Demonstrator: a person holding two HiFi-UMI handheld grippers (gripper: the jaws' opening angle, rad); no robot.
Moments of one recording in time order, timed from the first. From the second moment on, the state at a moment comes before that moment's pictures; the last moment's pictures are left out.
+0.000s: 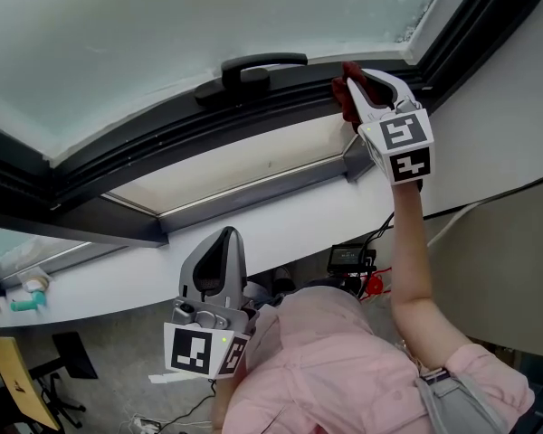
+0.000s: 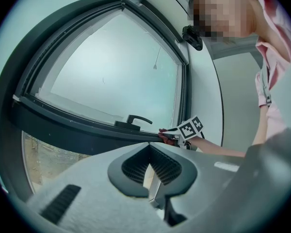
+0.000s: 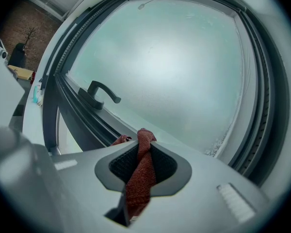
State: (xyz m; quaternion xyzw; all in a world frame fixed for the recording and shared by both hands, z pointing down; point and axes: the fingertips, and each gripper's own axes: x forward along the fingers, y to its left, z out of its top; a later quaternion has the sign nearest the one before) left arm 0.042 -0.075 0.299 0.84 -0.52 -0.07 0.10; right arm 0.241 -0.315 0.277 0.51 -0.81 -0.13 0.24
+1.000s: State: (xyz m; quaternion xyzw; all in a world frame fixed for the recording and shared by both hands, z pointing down) left arm 0.062 -0.061 0.296 0.85 -0.51 -0.06 0.09; right arm 0.317 -0.335 0.277 0.56 -0.78 -0.11 0.25
